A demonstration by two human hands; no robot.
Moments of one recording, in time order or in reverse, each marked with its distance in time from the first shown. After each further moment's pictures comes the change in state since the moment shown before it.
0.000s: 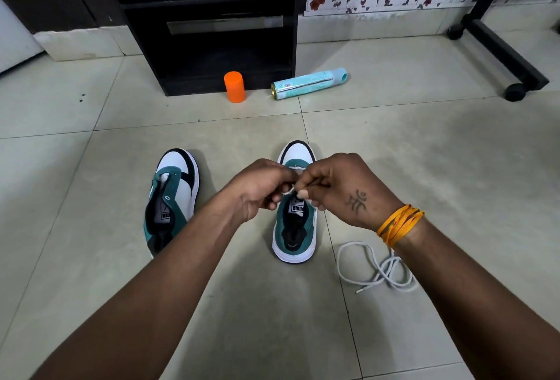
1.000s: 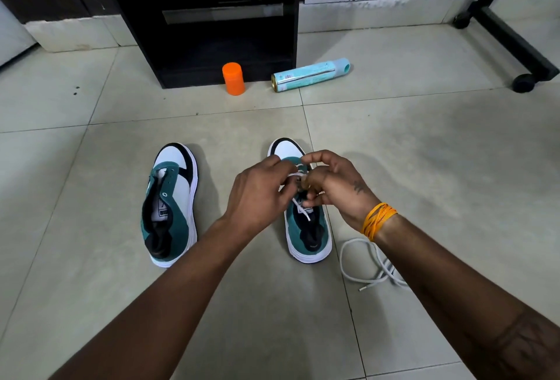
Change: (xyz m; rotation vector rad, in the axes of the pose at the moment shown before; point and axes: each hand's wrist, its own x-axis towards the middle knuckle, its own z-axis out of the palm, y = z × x) left_hand 0.017 -0.058 0.002 0.799 0.553 0.898; right_hand 0.019 0.034 0.036 0.717 0.083 0.374
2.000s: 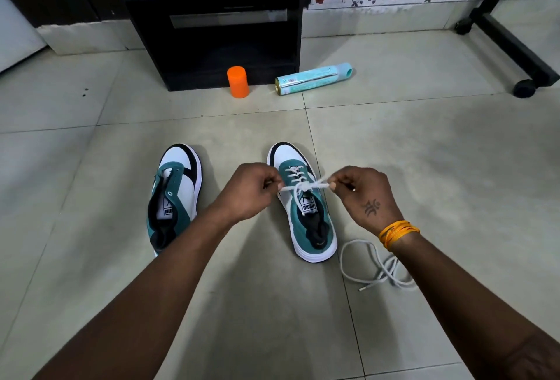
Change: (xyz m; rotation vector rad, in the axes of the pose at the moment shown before) left_hand 0.008 -0.027 -0.011 -0.235 -0.347 -0.295; right_hand 0.000 0.037 -0.043 -0.723 0.318 -0.396
